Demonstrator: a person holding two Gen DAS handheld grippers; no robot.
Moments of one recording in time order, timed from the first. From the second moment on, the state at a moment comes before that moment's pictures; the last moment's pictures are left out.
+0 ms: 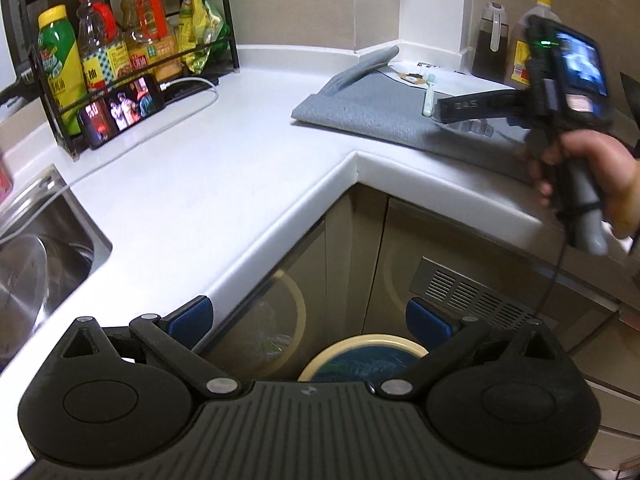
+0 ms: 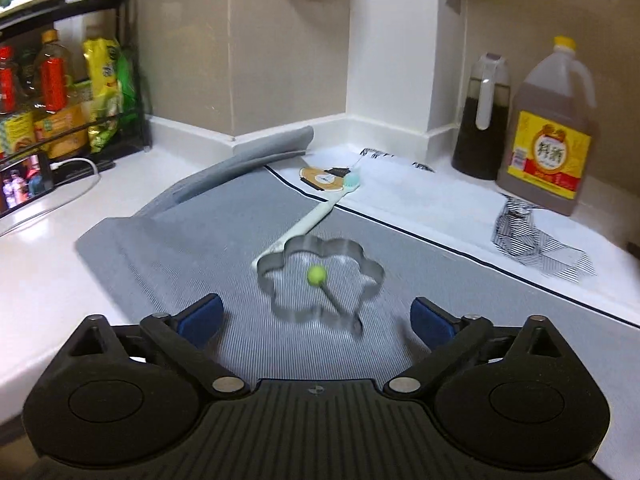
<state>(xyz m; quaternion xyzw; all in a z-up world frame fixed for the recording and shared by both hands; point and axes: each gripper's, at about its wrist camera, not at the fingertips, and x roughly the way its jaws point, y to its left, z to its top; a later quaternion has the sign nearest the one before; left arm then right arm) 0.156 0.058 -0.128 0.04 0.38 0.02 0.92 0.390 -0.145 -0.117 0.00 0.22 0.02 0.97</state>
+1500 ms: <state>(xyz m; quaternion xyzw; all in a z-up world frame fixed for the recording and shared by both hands) 0.517 -0.096 -0.146 0.06 0.41 -0.06 0.91 0.428 -0.261 -0.136 0.06 0.25 -0.09 0.96</state>
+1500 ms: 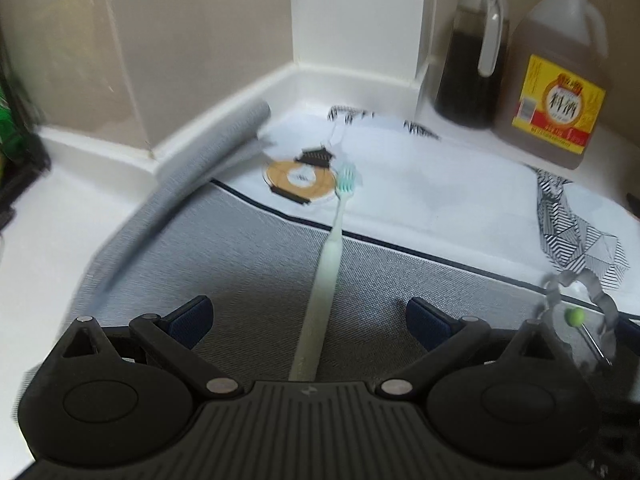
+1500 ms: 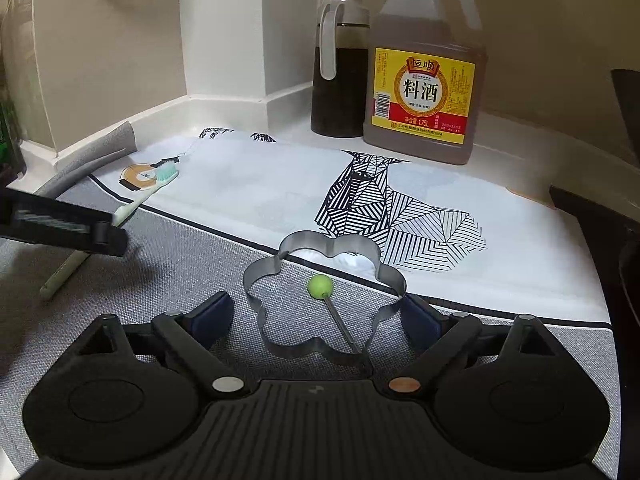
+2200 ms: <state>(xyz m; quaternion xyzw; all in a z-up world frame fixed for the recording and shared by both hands) 0.516 -0.114 -0.124 0.06 0.40 -0.05 0.91 0.421 -0.272 -0.138 0.09 0.22 -0.09 0.97</state>
